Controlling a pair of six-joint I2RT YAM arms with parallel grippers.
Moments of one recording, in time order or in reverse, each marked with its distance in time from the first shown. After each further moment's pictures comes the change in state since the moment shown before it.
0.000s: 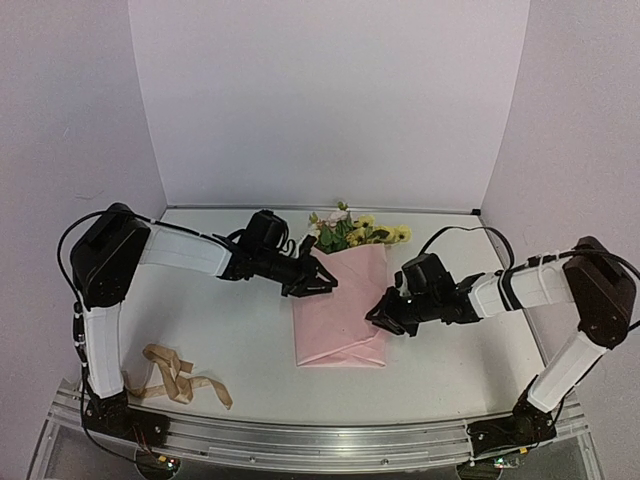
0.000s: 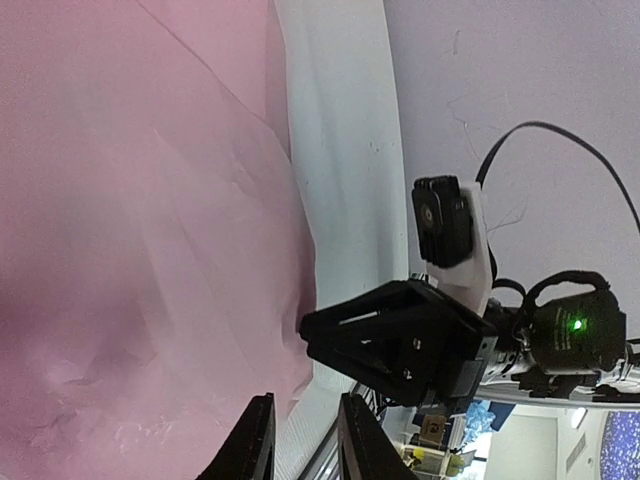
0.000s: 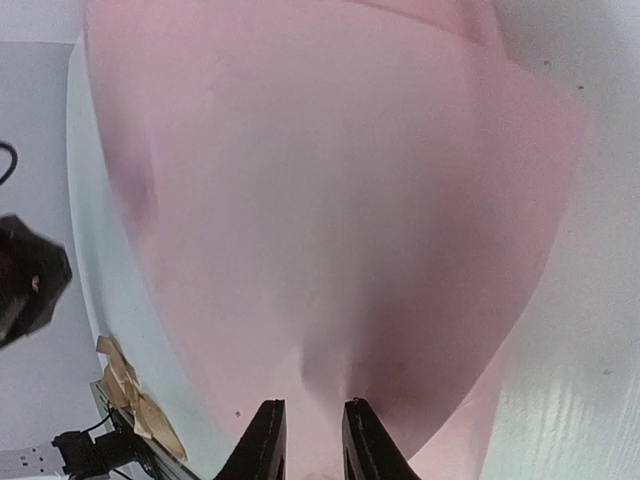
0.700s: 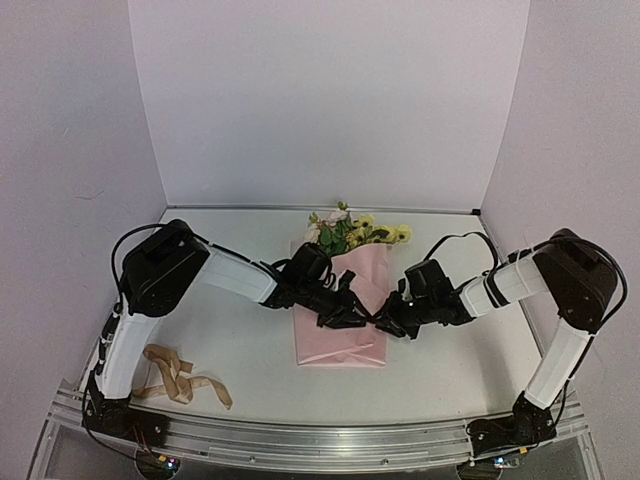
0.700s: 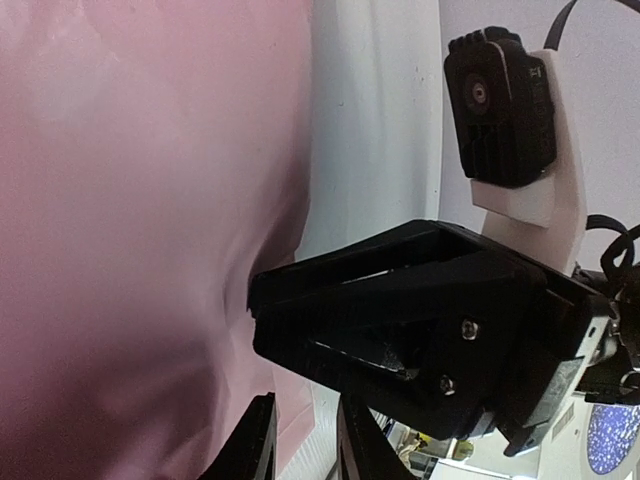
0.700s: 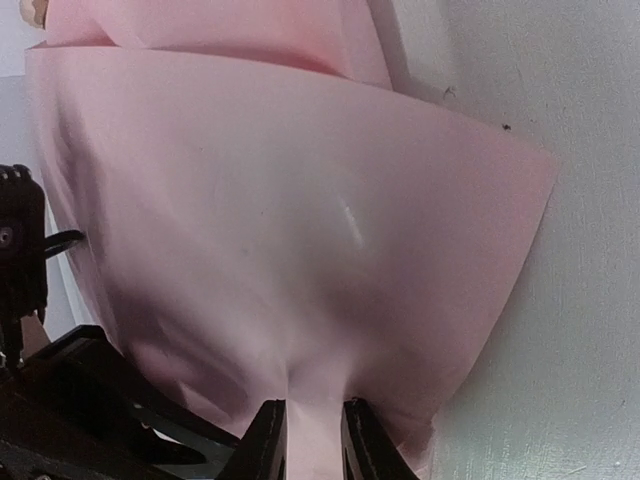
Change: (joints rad) left arm -0.168 0.288 0.193 0.056 -0.005 -0.091; right arm -0.088 0.142 -0.021 0.130 -0.071 0.010
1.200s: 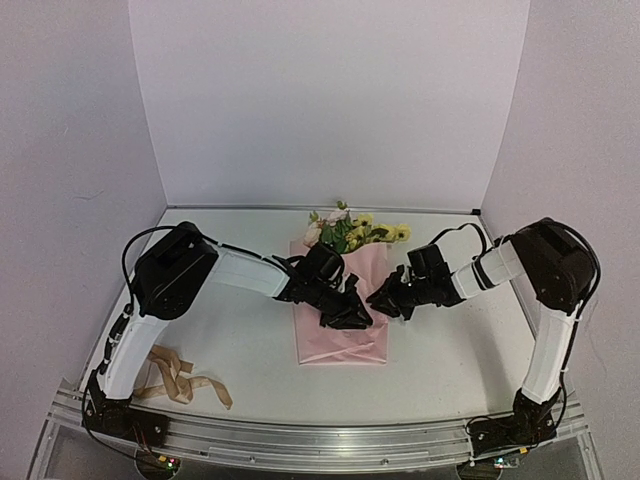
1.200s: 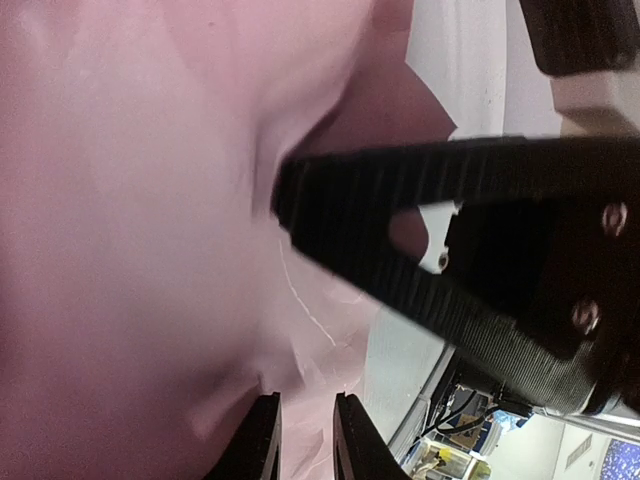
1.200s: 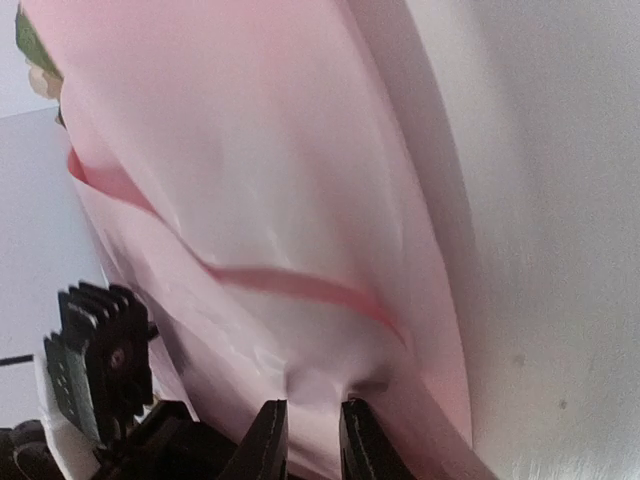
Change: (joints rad) left arm -0.010 0.073 0.157 -0.242 -0.078 0.055; right arm -0.115 0.158 0.144 0.064 -0.133 0.025
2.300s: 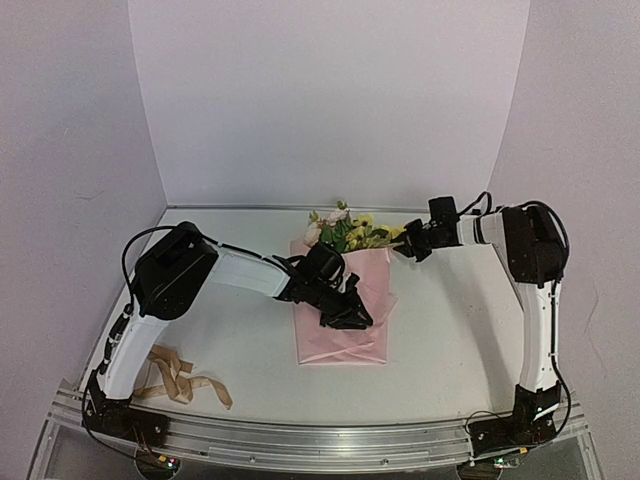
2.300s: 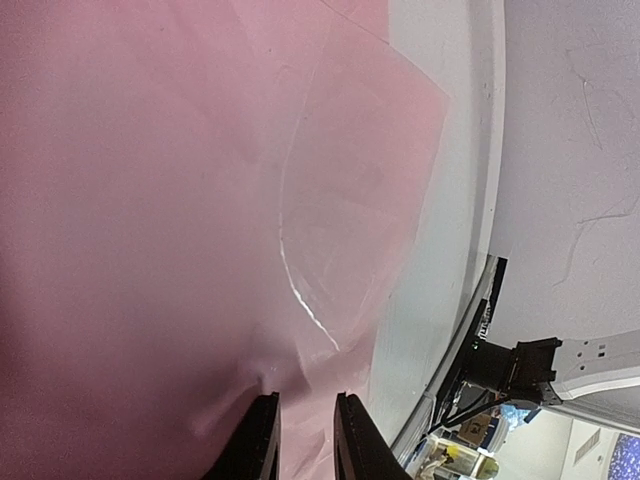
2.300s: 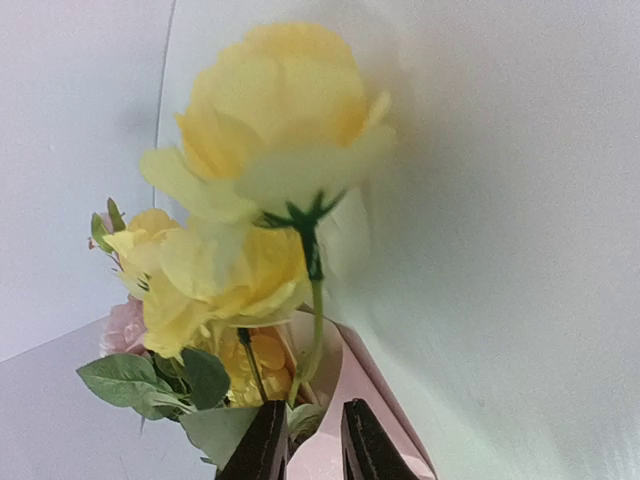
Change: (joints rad) left arm -0.002 0.000 0.004 -0.009 -0.001 0.026; right arm -0.298 0.357 0.682 -0.274 -0.057 0.137
